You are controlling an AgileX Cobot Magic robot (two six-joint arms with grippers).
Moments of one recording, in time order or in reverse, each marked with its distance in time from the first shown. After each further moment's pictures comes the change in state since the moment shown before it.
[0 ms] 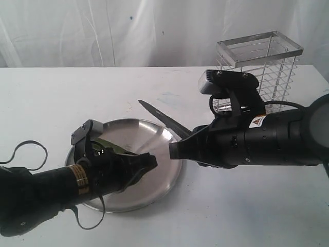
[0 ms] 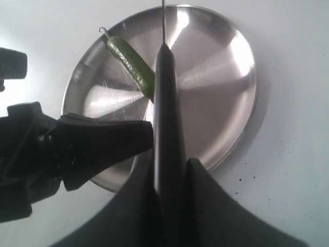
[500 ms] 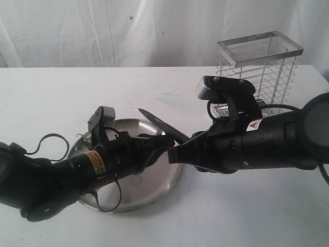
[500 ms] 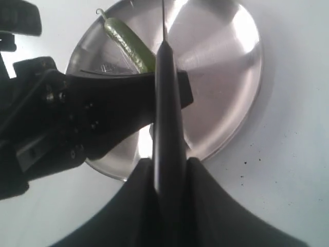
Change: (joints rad) left arm -0.008 0.100 -0.114 0.008 -0.184 -0.013; right arm 0.000 0.026 -0.002 0.018 0.044 0.009
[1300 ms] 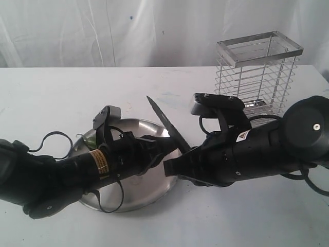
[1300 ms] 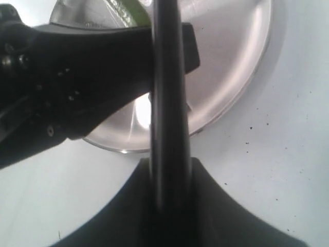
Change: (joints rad) left arm -0.002 0.006 -0.020 0.043 0.029 0.019; right arm -0.004 0.075 -0.003 0.022 0.051 0.012
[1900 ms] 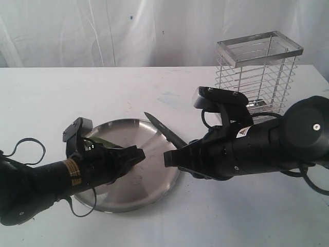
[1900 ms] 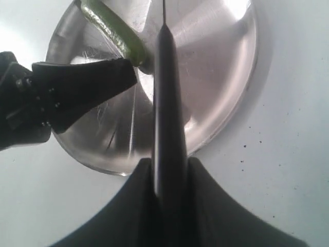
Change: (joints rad) left arm 0.129 -0.004 0.111 0.010 0.066 0.004; right arm 0.000 0.000 0.000 0.000 -0.059 0.033
